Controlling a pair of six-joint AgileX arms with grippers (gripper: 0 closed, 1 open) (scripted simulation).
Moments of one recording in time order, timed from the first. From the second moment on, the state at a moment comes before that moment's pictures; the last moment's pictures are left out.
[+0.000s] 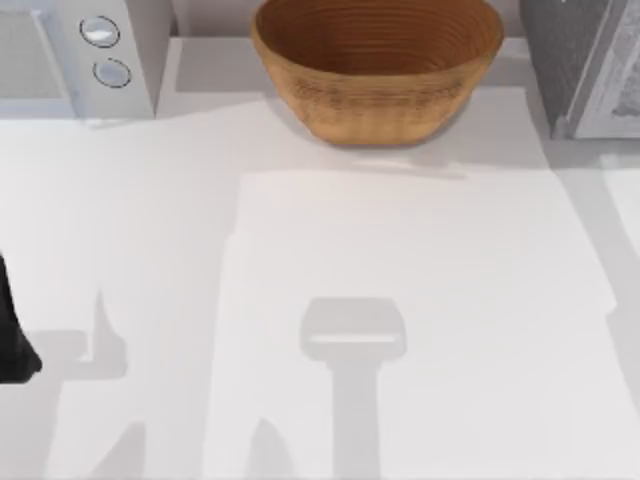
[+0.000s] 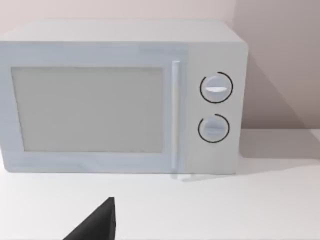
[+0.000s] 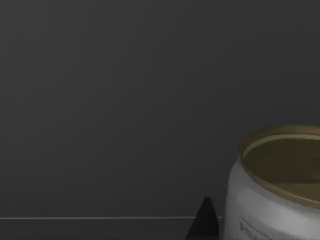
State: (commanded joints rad) left arm 0.00 0.00 0.00 0.00 0.00 0.00; right arm 0.13 1.68 2.03 -0.33 0.16 0.02
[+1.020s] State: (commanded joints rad) left arm 0.00 0.00 0.00 0.00 0.00 0.00; right arm 0.21 1.28 1.88 -0.58 0.24 0.02
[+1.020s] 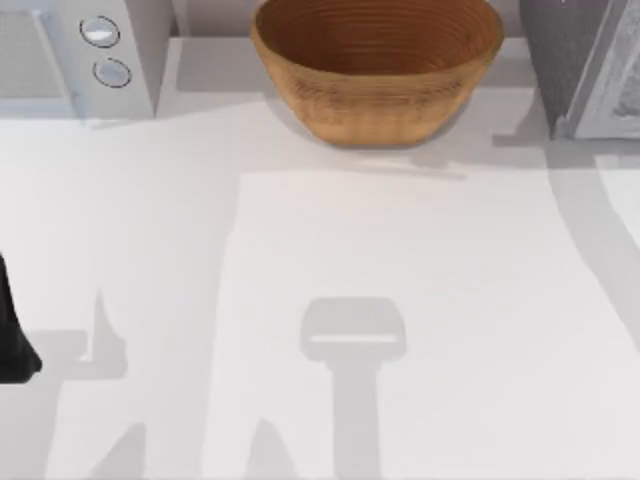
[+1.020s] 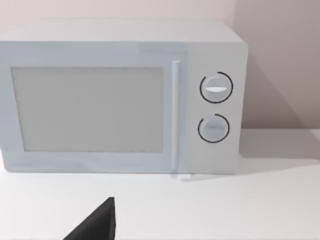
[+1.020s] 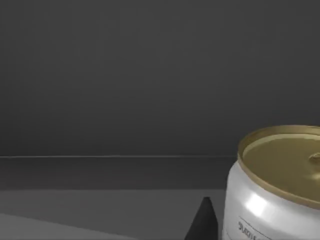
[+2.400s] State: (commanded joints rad) left arm 0.00 0.00 0.00 0.00 0.00 0.00; right arm 0.01 0.06 0.06 -0.03 0.01 0.00
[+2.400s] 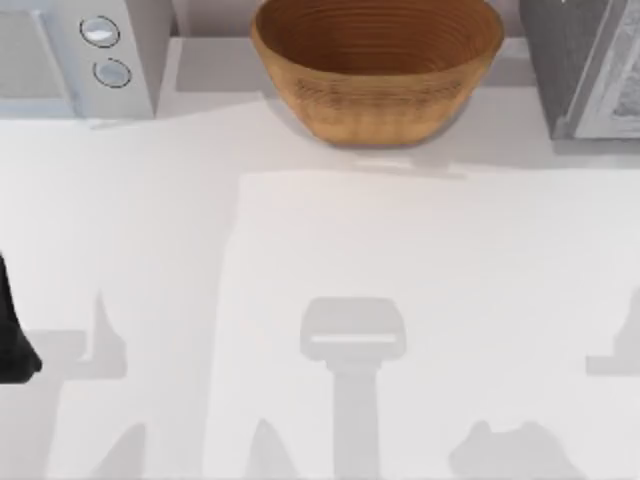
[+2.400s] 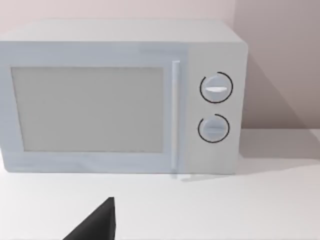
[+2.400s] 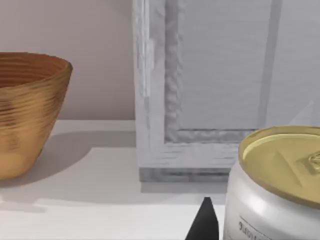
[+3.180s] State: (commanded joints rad) left arm 0.00 0.00 0.00 0.00 0.00 0.00; right arm -0.09 0.15 0.12 0.13 -0.14 0.01
